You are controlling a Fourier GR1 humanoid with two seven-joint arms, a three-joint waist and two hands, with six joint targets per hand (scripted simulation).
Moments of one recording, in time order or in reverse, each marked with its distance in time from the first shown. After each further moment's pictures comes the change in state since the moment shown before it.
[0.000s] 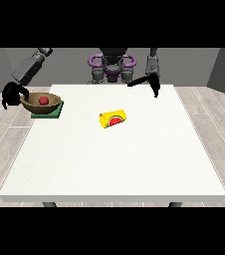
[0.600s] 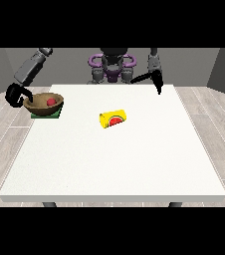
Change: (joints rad) left arm 0.040 0.016 0.005 -0.068 0.037 -0.045 0.026; right arm 0.030 0.002 0.064 0.020 0.070 -0.030 -0.001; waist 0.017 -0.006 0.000
